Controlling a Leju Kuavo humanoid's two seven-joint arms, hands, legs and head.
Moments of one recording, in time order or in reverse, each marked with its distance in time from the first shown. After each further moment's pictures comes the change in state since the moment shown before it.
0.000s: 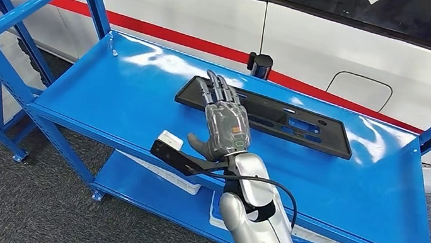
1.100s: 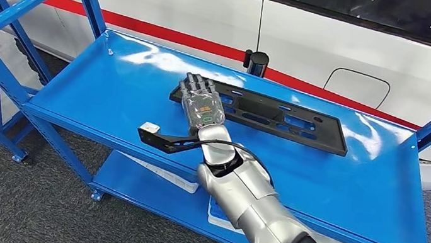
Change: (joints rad) left arm -0.003 -0.024 0.084 0.000 0.037 0.096 -0.014; right arm -0.465 0.113 0.298 0.811 -0.002 -0.055 0.236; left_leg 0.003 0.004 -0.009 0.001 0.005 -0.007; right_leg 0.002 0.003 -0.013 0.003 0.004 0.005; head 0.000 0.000
